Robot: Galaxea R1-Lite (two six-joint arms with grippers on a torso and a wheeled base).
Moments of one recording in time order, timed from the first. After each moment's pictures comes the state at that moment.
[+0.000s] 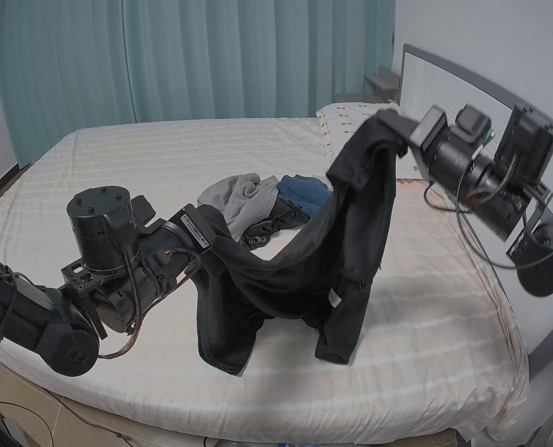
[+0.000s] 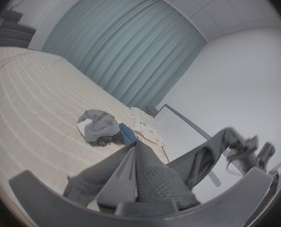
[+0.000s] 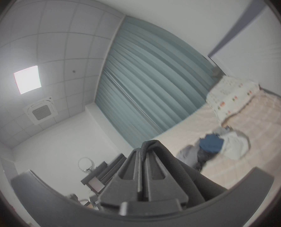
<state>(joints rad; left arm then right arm) -0.56 1.75 -0.66 -1.03 0.22 -0.71 0.50 1.72 -0.95 -1.03 0.08 0.73</state>
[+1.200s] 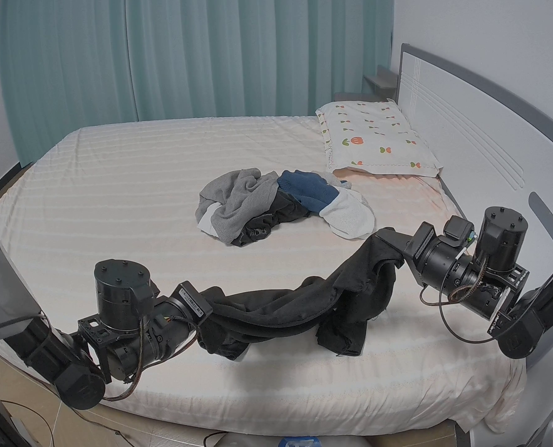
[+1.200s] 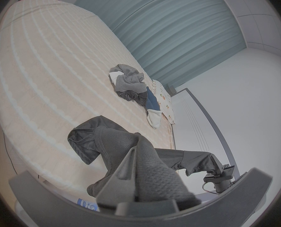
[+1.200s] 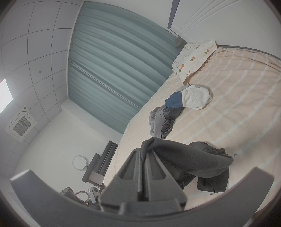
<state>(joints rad) -0.54 1.86 -0.41 -1.09 0.09 -1.06 0.46 1.85 -0.55 -1.25 0.10 0.91</state>
